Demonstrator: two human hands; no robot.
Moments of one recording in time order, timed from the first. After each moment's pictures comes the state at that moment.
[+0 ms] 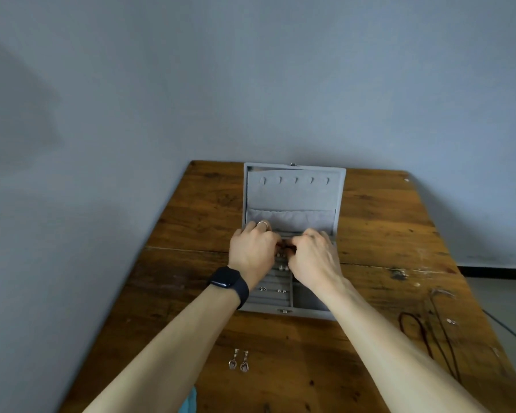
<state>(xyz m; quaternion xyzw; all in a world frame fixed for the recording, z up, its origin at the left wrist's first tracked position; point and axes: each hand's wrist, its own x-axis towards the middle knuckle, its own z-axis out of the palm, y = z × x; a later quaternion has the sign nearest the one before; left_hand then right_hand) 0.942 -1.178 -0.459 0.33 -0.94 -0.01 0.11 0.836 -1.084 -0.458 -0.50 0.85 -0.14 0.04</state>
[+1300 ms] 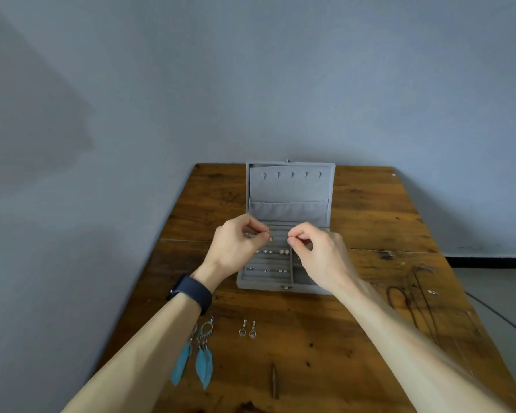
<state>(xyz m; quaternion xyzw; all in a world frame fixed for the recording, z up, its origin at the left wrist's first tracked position) 1.014 -1.152 -0.401 0.35 -0.81 -0.41 0.23 0.861 -1.021 -0.424 -0.51 0.77 -0.38 0.05</state>
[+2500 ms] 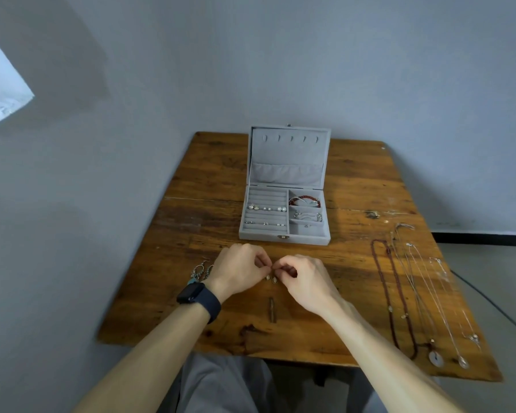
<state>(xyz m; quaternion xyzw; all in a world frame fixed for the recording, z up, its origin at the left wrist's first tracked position) 1.076 -1.070 -0.465 0.33 -0.91 -0.25 0.03 0.943 -0.941 -0.490 -0.53 0.78 -0.30 0.16</state>
